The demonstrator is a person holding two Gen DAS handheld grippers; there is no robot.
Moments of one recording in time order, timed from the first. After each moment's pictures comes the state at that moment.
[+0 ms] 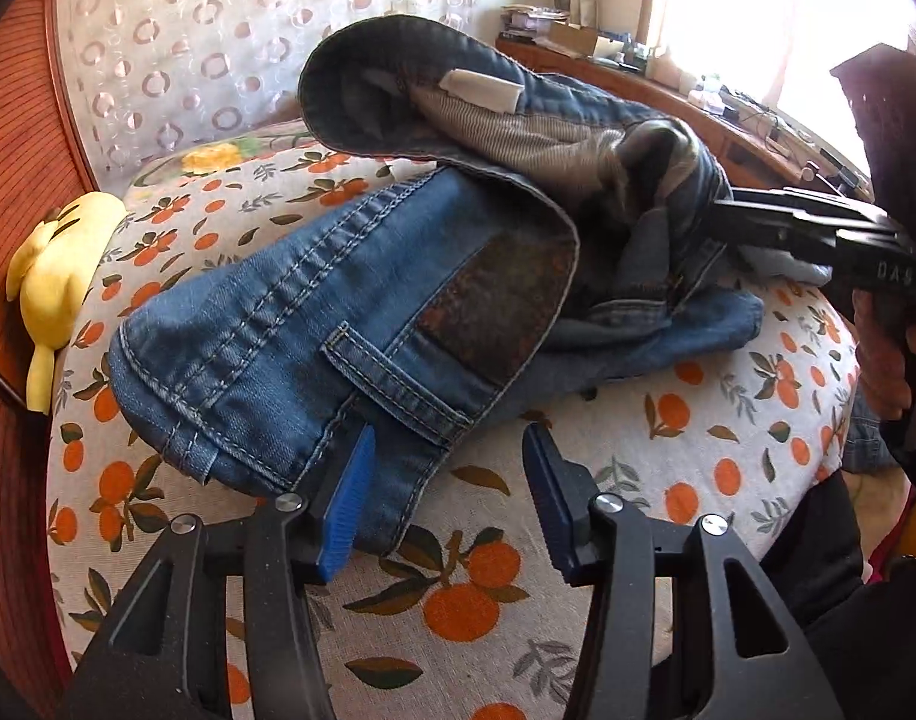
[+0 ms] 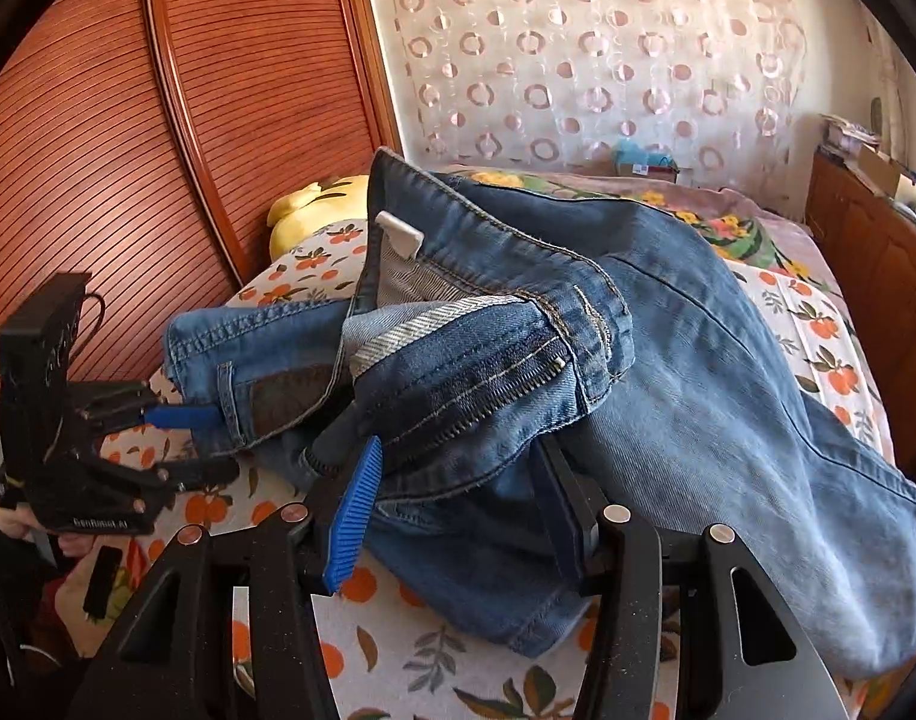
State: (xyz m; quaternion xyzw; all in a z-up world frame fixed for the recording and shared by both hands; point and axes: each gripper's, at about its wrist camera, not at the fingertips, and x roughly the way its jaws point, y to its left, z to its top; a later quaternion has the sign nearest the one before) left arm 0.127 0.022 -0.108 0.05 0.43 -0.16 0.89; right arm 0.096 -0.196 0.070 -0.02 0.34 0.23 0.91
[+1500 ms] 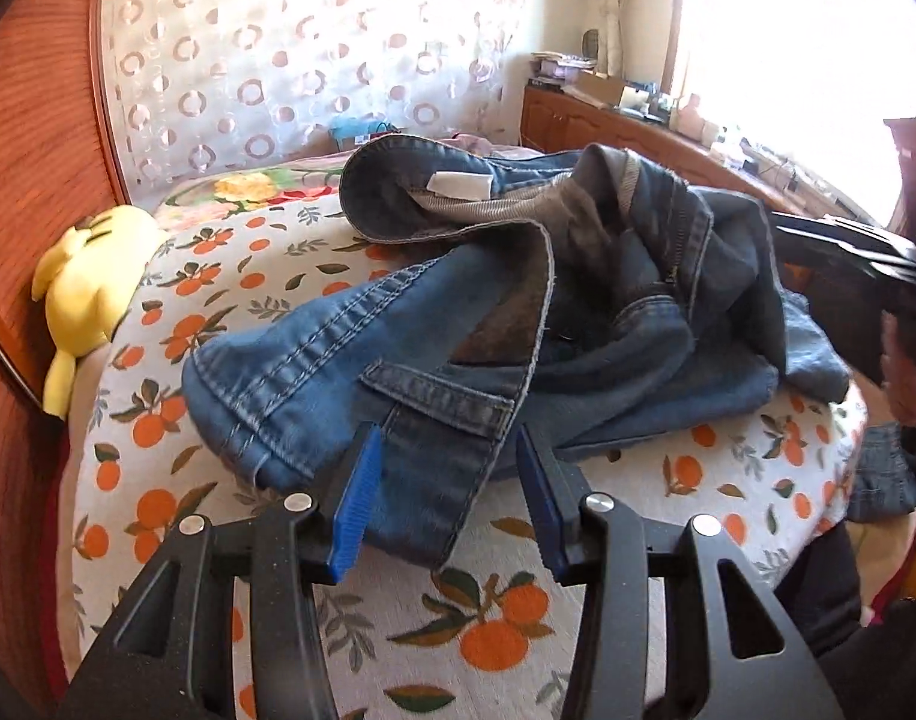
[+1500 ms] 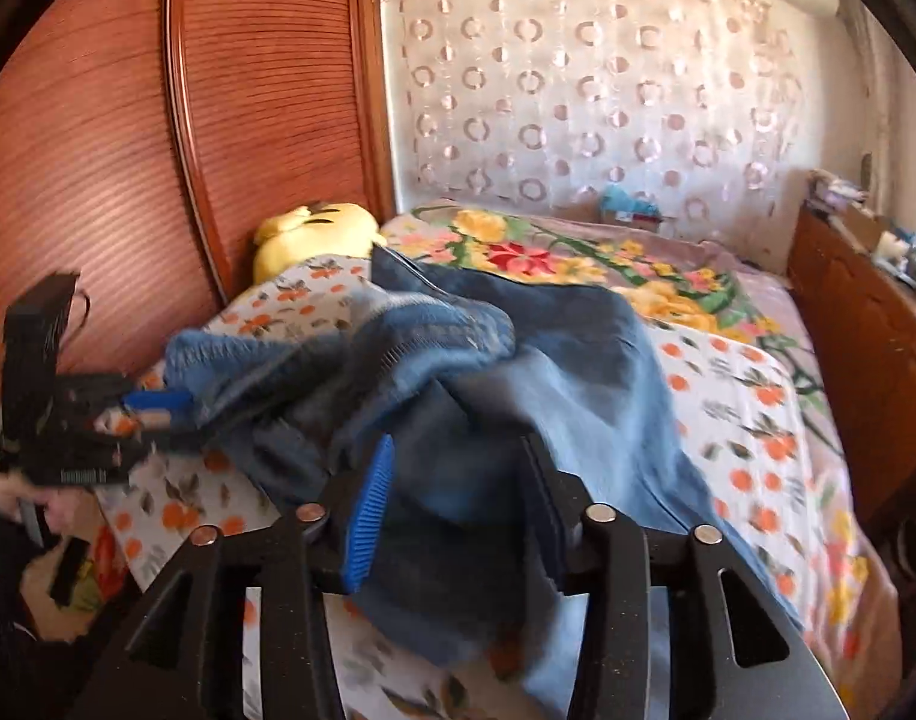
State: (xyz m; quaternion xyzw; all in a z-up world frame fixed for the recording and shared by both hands) left arm 0.131 0.038 -0.089 0.04 0.38 -0.14 0.91; right arm 0.075 -0.211 0.056 -0.07 0.29 0.20 0.93
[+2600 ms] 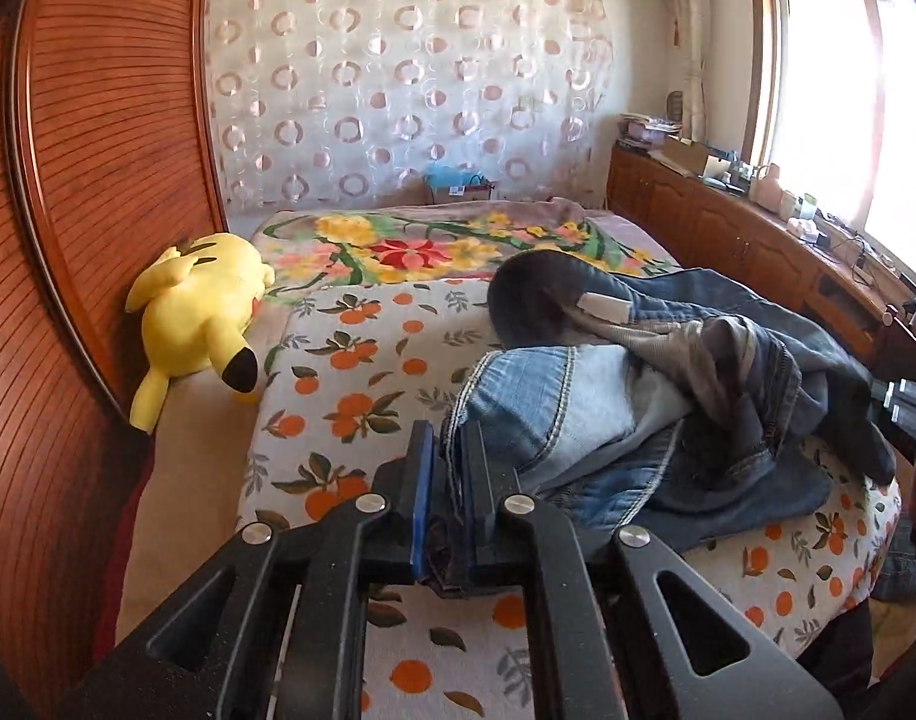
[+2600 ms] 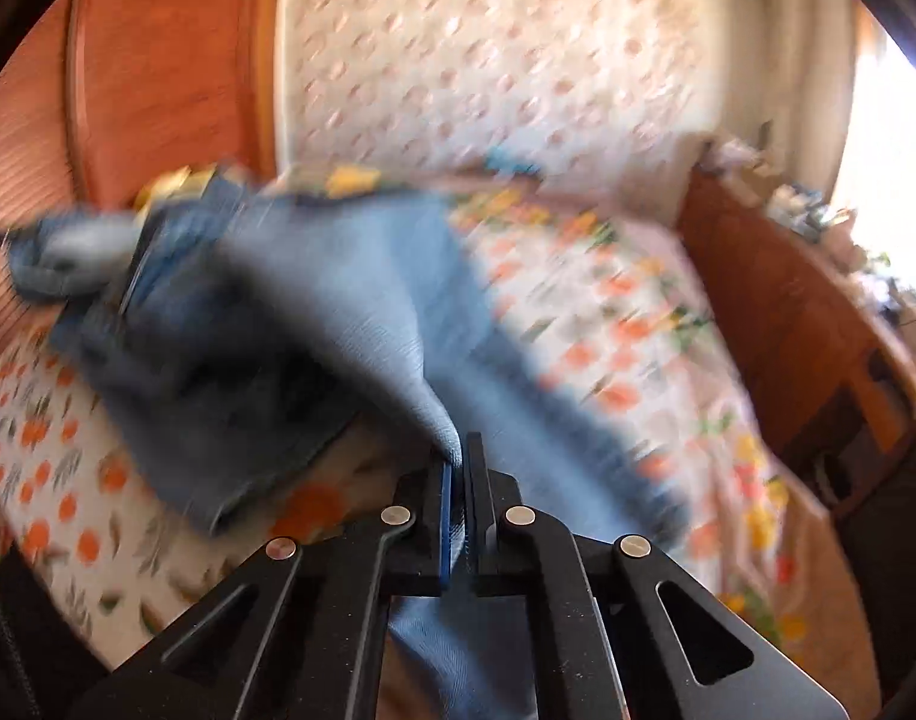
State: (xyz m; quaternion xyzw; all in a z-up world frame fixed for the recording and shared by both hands) left arm 0.136 0.104 -0.031 0.00 0.33 -0.05 0.94; right arm 0.088 -0.284 0.036 -0.05 0.29 0.05 0.95
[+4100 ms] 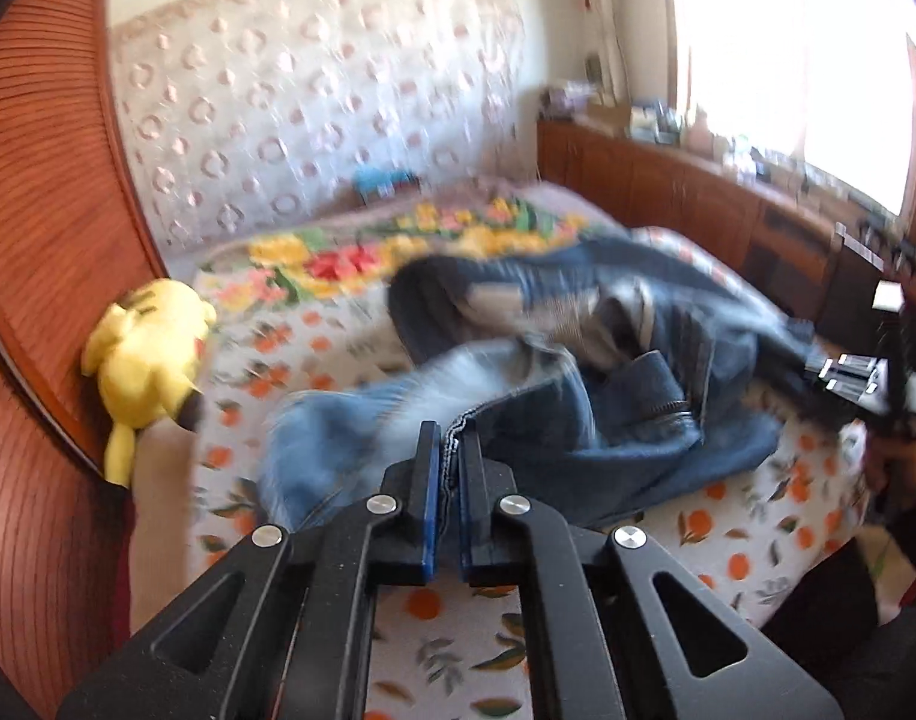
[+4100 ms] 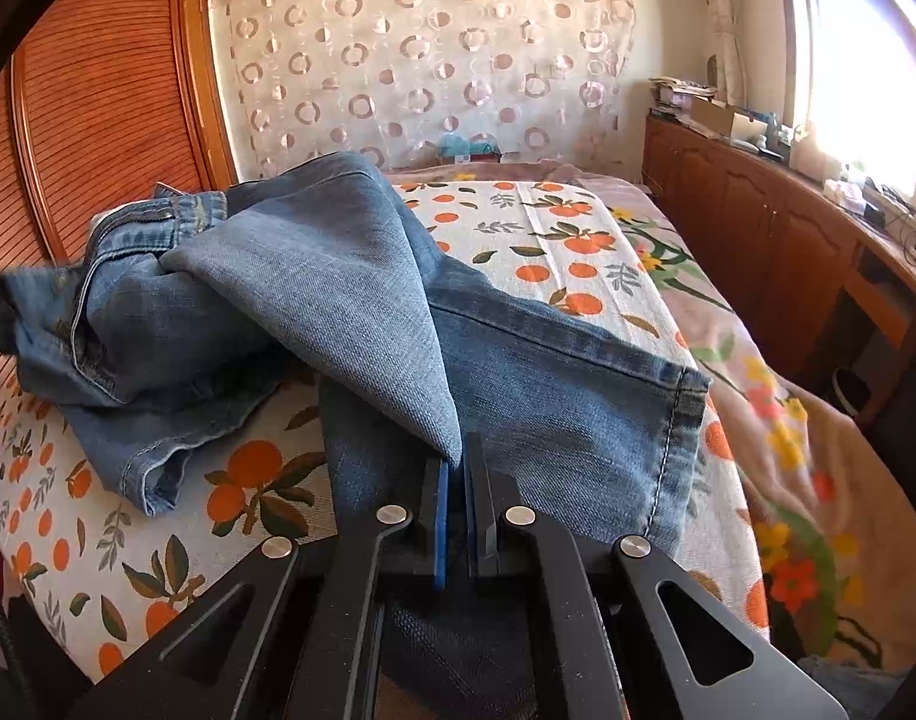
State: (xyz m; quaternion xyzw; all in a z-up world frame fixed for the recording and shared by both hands) left arm 0.111 0.054 -0.002 0.07 0.32 -0.13 0.94; right arm 0.086 -0.301 -0.016 0.01 0.33 0.05 0.94
